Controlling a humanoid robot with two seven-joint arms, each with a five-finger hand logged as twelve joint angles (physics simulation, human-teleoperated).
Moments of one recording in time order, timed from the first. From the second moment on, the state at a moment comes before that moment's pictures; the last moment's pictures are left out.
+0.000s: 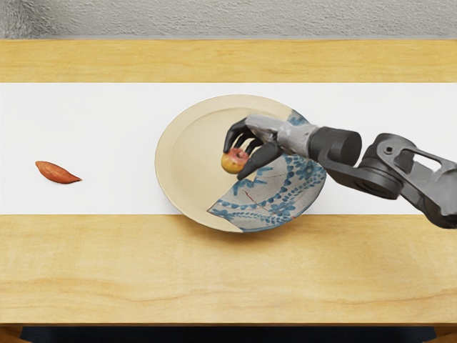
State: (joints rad) left arm -0.04 0.00 0.32 -0.14 0.08 -0.05 0.07; right arm 0.86 -0.39 0.58 1.36 -0.95 0.21 -0.29
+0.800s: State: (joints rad) left arm -0.04 0.00 0.32 -0.14 0.08 -0.05 0.07; right arm 0.87 -0.63 0.65 1.35 -0.54 0.44 -0.27
